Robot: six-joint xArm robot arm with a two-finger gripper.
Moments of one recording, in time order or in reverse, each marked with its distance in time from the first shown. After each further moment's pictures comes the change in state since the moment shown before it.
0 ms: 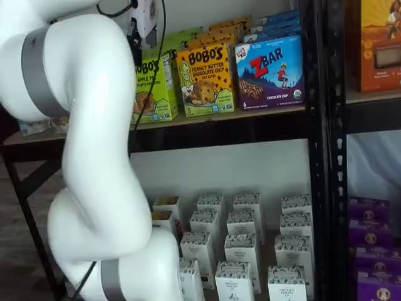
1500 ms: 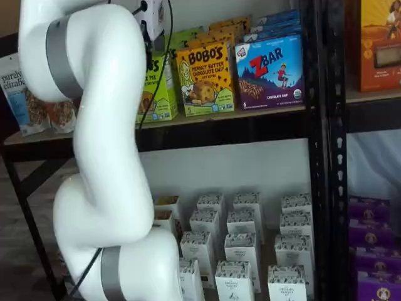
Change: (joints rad) arm 0.003 0.174 -0.159 -0.059 0.078 -0.014
